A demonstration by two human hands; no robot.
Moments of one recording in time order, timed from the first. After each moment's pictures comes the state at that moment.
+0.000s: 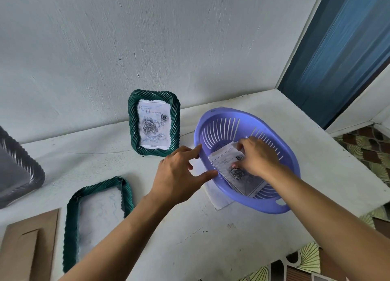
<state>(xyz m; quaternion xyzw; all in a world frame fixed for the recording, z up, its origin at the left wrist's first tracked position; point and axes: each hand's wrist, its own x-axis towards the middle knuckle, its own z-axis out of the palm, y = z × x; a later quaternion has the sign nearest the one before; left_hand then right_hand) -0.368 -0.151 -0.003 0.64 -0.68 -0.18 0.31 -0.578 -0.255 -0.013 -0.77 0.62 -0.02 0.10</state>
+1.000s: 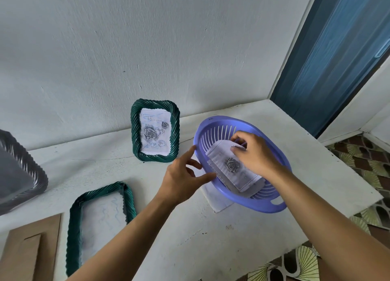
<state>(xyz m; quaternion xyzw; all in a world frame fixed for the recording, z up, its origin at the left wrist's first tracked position) -0.372 -0.151 -0.005 0.64 -0.58 -0.34 0.36 -0.581 -0.243 0.012 -0.76 0.55 -0.26 0.22</state>
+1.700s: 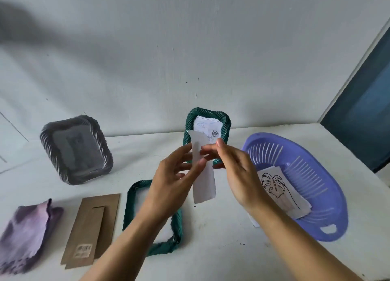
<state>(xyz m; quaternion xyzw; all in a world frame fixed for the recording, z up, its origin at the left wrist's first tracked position) -0.299 -0.068 0.063 0.59 -0.48 -0.34 0.55 -0.437 -0.145 0.063 -0.67 0.33 -0.42 0.51</state>
